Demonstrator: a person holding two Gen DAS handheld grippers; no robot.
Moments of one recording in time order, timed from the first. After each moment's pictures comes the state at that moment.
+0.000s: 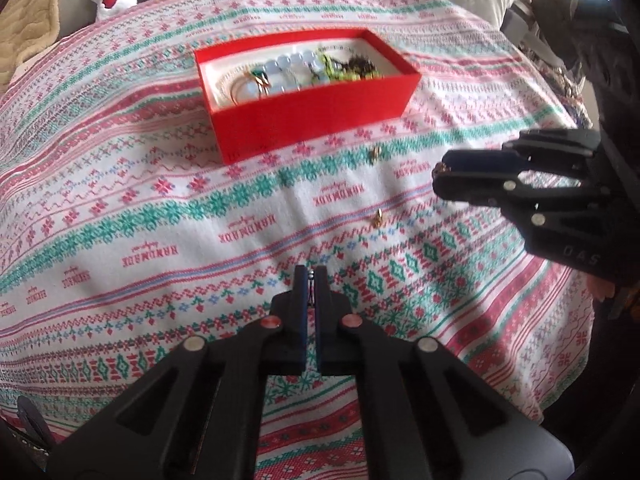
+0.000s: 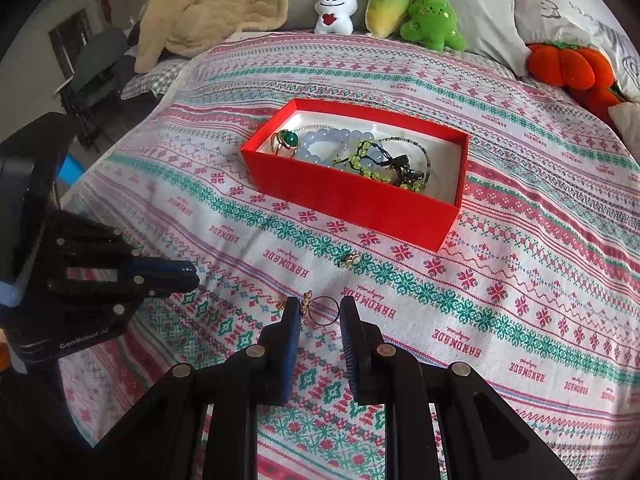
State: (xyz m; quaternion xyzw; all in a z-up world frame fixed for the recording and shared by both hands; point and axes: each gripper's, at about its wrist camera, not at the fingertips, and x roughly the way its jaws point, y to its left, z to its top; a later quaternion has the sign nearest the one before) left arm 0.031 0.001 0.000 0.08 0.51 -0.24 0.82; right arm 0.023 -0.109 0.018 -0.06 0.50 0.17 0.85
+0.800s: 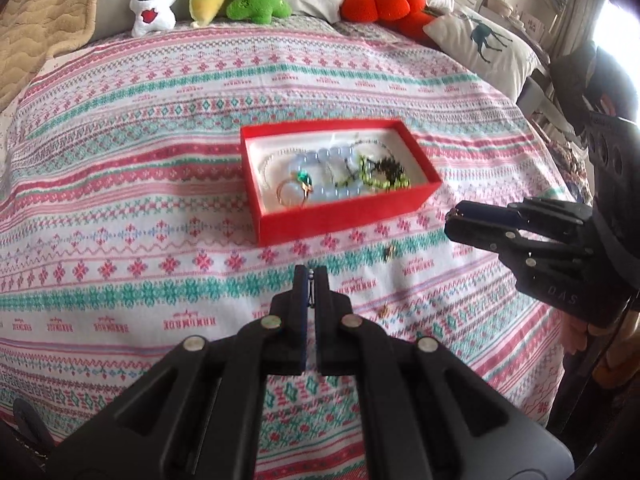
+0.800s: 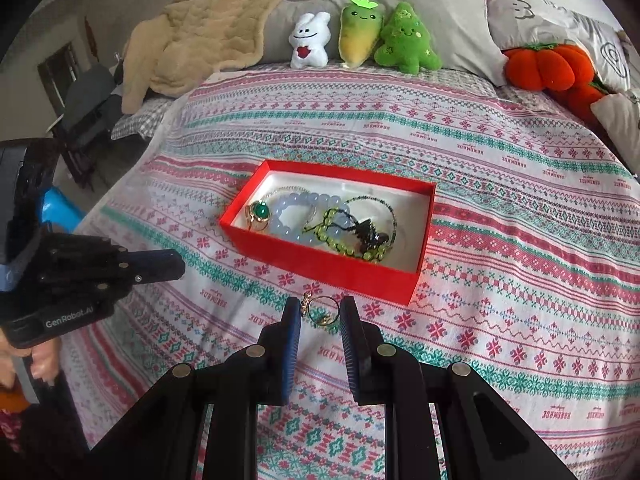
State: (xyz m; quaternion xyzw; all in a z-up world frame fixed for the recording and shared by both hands) left arm 0.070 0.014 0.041 0.00 0.47 -0.22 0.86; right arm 0.054 -0.129 0.050 -0.01 0.47 0.15 0.87
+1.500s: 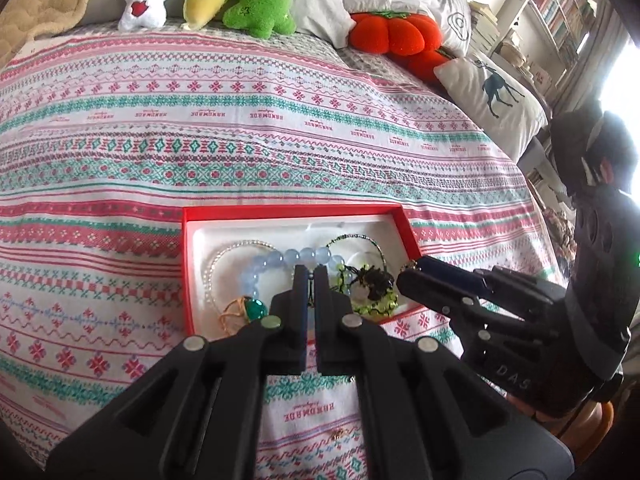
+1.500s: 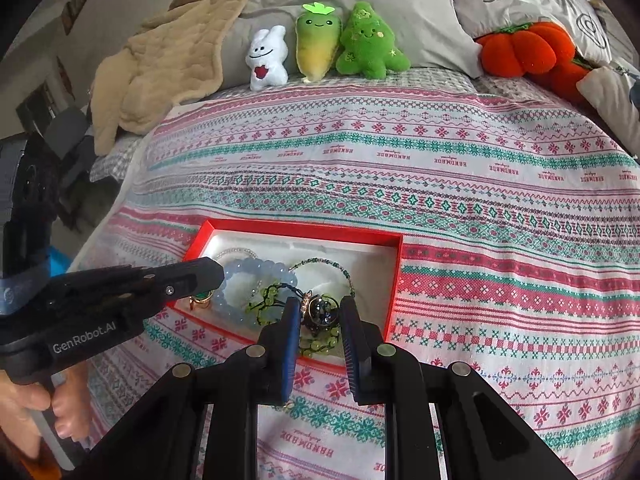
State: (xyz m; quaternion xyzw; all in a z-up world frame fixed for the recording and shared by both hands) left arm 0.146 -0.022 0.031 -0.09 0.46 -0.23 0.86; right arm 0.122 -0.152 0.036 0.04 0.46 0.12 0.88
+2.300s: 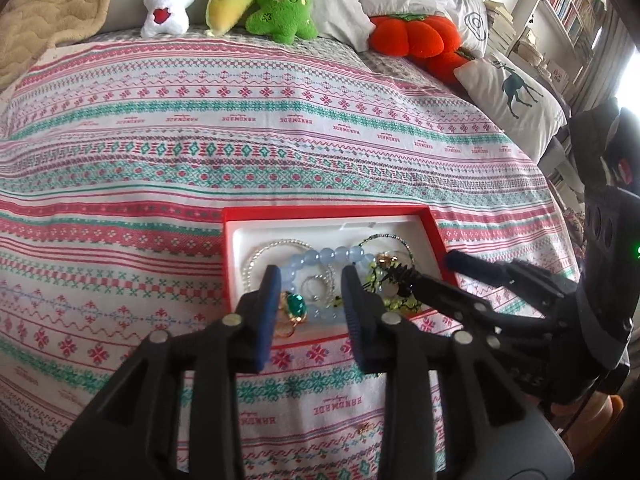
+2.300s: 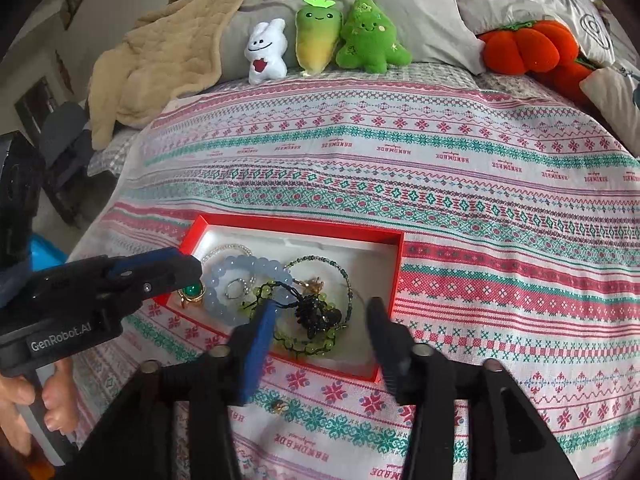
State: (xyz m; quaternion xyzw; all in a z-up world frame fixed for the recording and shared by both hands) left arm 0.136 -0.008 0.039 -0.06 0.45 -0.18 0.87; right arm 0.123 -0.151 0.034 0.03 0.46 0.12 0.88
